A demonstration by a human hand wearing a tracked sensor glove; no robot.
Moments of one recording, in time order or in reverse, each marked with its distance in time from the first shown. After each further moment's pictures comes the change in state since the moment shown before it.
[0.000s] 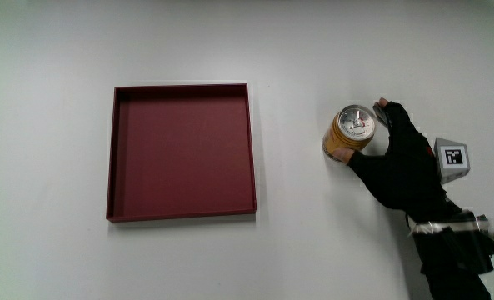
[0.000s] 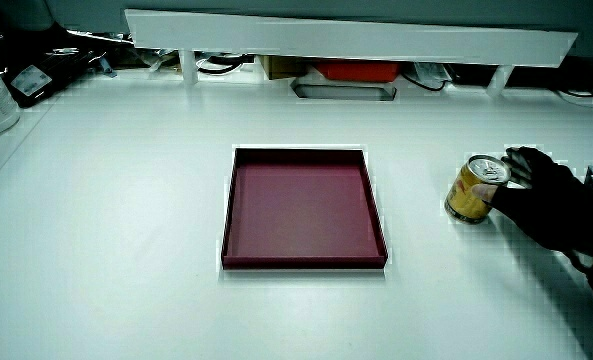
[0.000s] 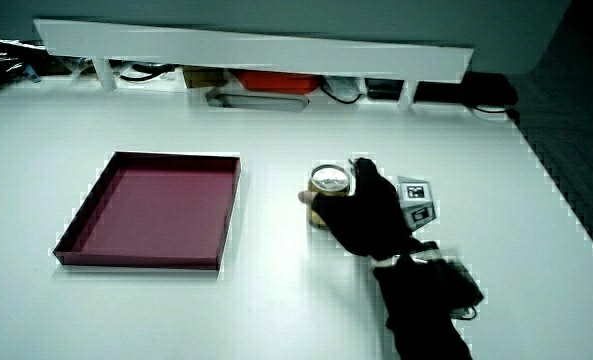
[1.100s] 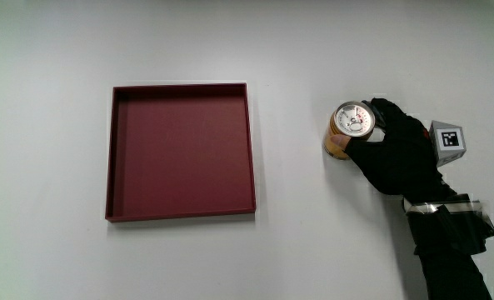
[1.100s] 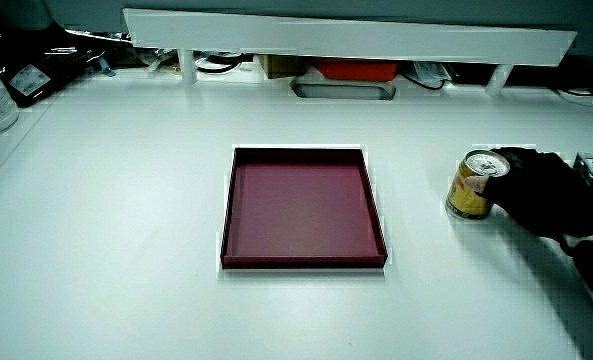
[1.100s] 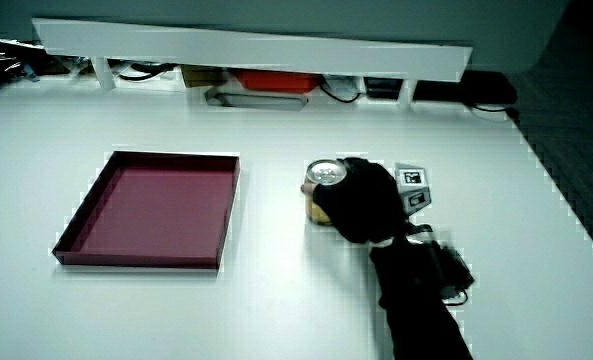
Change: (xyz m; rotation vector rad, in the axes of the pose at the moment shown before) arm -0.004 0.025 -0.001 -0.036 0.063 0.048
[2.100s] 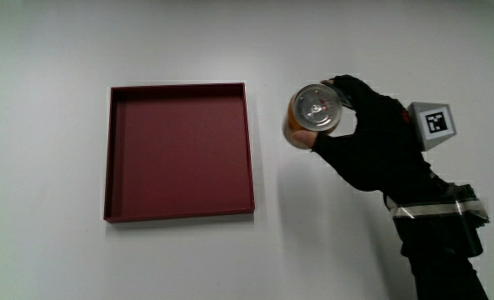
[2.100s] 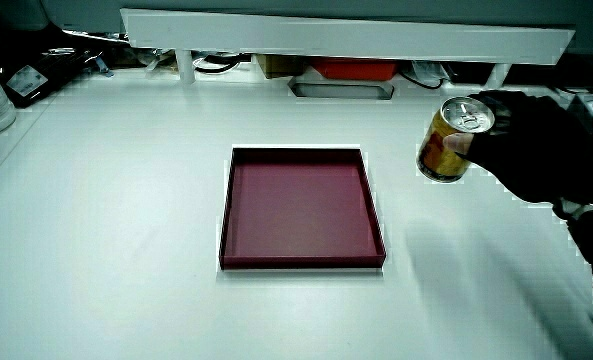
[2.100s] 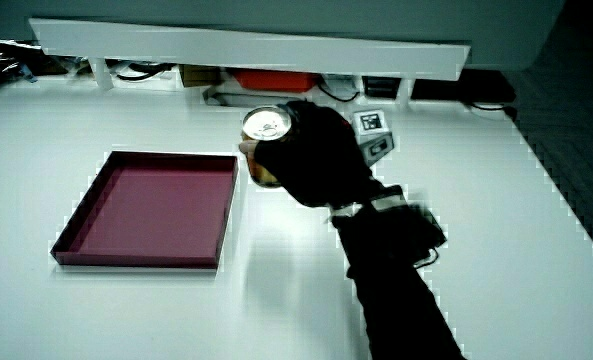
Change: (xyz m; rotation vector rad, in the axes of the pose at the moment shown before) arm -0.119 -0.005 -0.038 -0.142 0.064 0.243
